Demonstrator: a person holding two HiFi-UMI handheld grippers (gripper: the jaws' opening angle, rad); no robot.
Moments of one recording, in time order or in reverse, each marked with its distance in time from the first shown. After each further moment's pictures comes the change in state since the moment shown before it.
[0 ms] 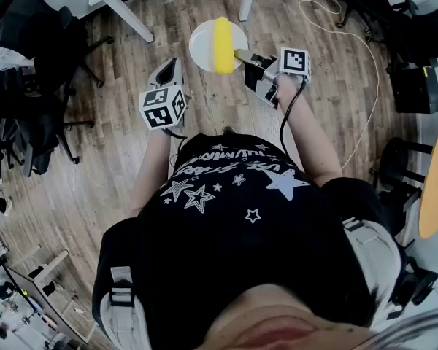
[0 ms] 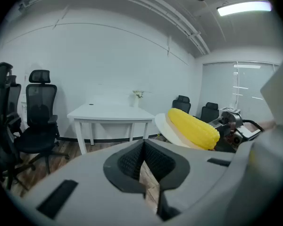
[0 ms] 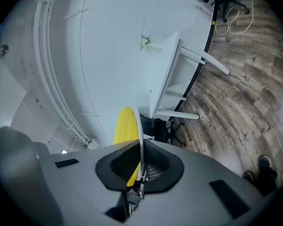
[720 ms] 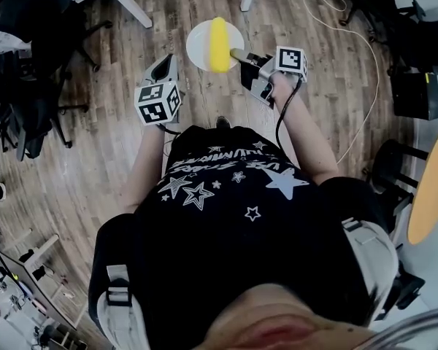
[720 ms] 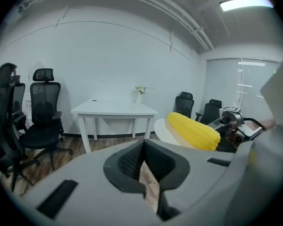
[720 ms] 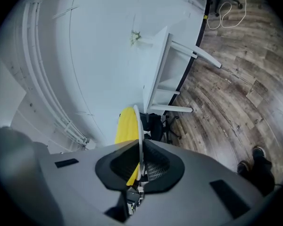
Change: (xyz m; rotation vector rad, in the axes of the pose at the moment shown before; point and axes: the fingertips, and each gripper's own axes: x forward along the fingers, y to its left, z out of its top) left arm 0.000 -0.009 -0.018 0.000 0.034 0.037; right arm -0.010 -0.025 -0.010 0.056 0.053 -0.048
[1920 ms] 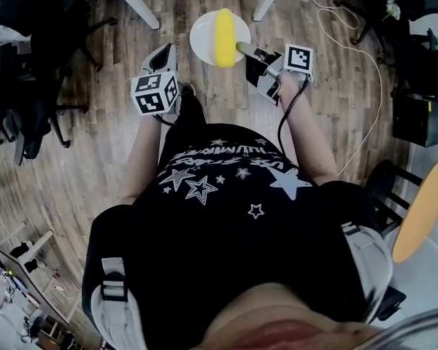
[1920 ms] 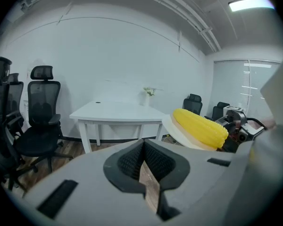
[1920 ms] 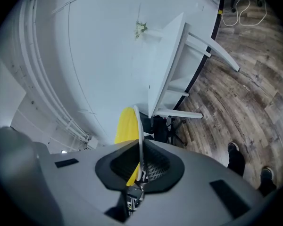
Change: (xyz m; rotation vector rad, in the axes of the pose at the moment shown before) left arm 0.113 0.113 0.058 -0.029 -0.016 0.028; right arm 0.120 0.015 0.112 -0.058 0.038 0.045
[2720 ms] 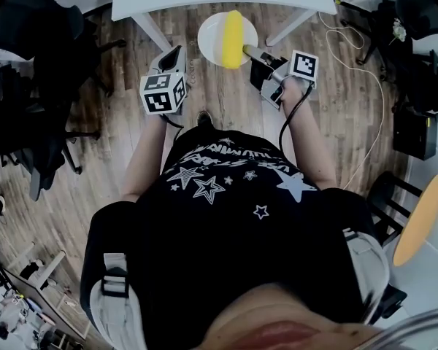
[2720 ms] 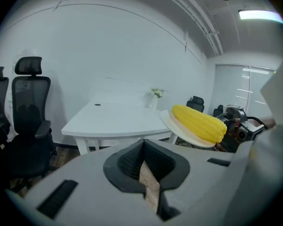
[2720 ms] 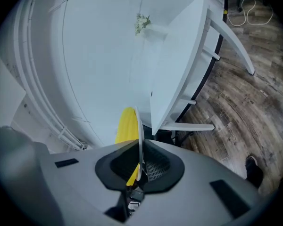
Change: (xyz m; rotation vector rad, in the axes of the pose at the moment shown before) left arm 0.120 0.156 0.083 0.005 0.008 -0.080; right arm 0.177 0.029 0.109 0.006 -0.096 -0.003
